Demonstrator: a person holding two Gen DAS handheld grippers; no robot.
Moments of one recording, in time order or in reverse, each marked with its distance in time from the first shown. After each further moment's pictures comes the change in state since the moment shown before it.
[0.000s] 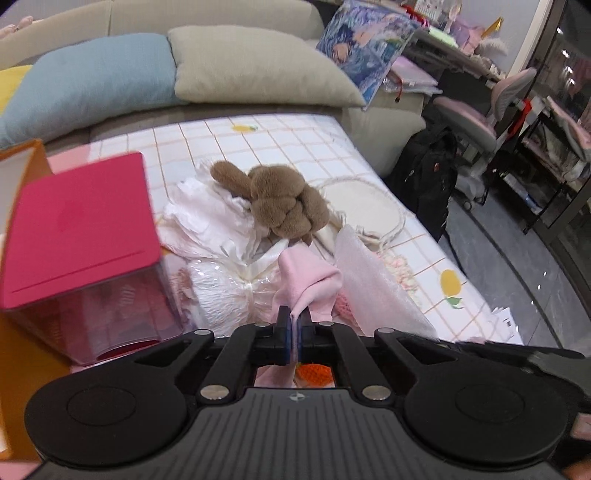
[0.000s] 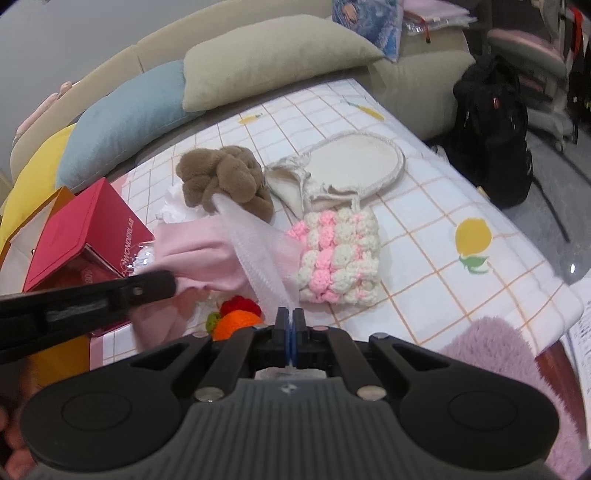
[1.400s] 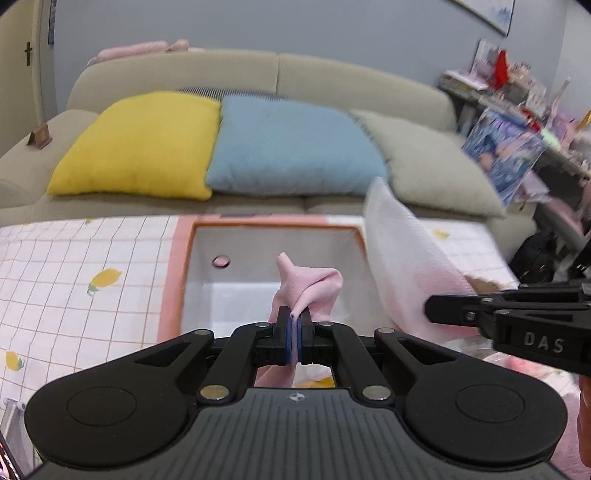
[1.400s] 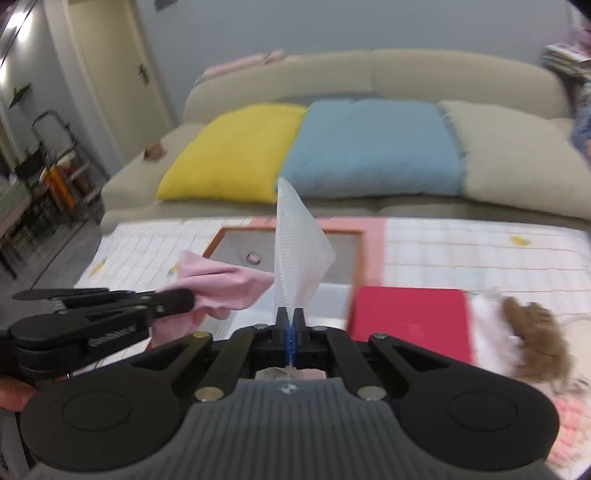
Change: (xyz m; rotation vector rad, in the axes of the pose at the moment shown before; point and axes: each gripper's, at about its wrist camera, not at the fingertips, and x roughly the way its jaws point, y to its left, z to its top) left arm -0.137 0.220 0.007 -0.185 -0.178 0.287; right arm -0.011 0.296 0.048 -0.469 0.000 0.387
